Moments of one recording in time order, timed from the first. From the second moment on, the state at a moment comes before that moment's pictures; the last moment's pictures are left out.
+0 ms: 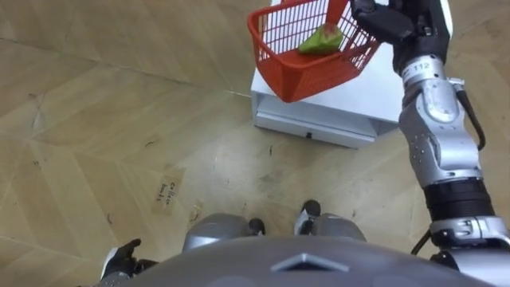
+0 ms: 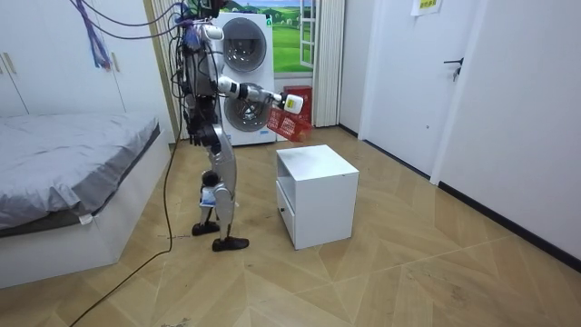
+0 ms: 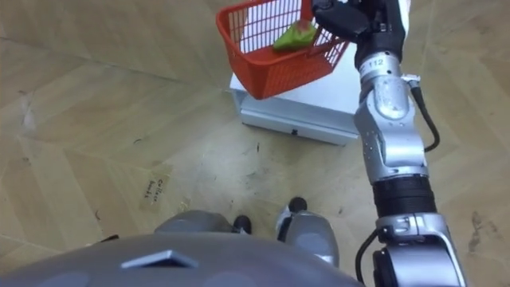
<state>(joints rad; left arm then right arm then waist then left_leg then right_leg) 0.28 0.24 0.00 1.10 0.08 0.02 0.08 -0.13 -0.28 0.02 0.24 0.34 -0.03 -0.15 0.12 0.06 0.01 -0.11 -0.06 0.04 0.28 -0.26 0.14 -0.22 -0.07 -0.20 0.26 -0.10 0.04</state>
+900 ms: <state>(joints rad) 0.24 0.25 -0.07 1.14 0.07 0.04 0.02 -0.39 -0.40 -0.02 0.73 0.41 -0.05 -0.29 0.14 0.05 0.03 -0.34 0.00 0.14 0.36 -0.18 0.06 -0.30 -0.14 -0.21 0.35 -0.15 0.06</state>
